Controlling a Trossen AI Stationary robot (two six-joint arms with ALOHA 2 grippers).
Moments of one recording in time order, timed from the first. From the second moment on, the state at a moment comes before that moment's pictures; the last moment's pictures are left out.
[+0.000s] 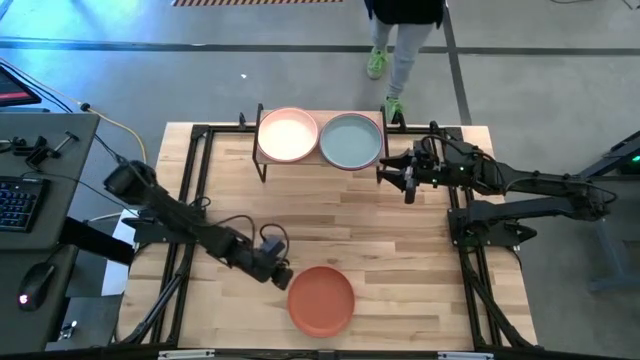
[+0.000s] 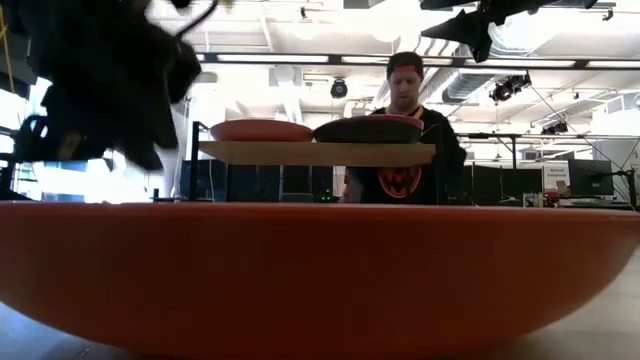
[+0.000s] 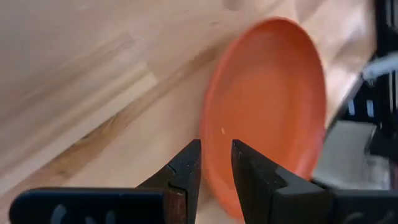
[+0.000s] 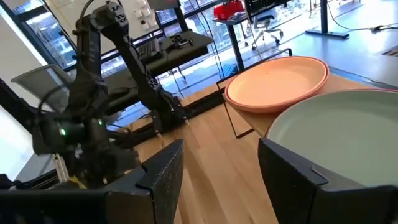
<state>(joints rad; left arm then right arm) -0.52 1.55 0.78 -0.09 -0.19 -1.50 -0.18 0.81 0.73 -0.08 0.02 0.36</state>
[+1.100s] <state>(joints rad) -0.40 1.55 0.89 -0.25 -0.07 -1.30 -0.18 0.81 0.74 -0.12 0.02 0.39</state>
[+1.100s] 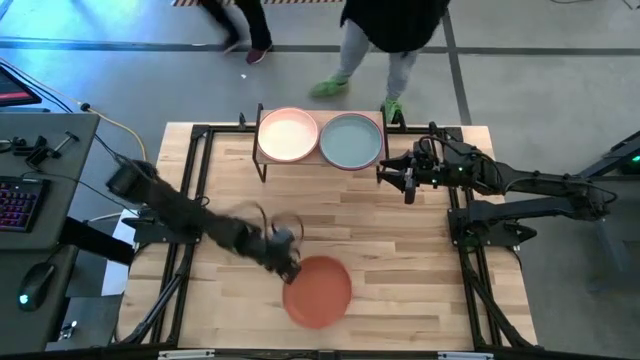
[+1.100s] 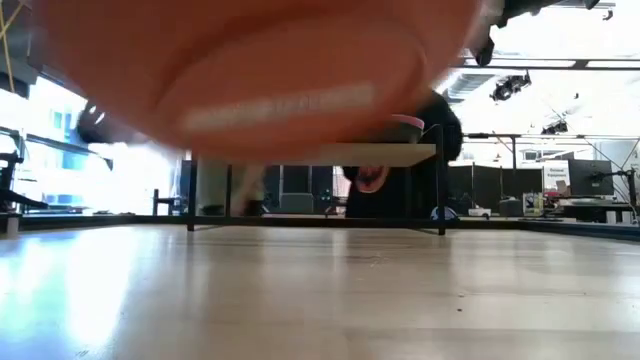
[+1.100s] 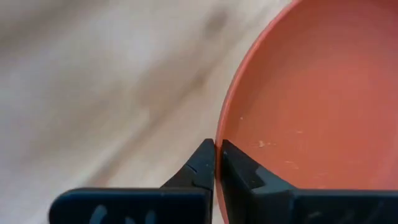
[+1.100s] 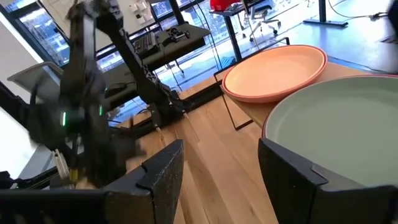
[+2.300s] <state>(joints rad) 0.91 1.48 1.42 -0.86 0.15 -0.32 -0.18 0.82 0.74 -0.12 0.05 0.63</state>
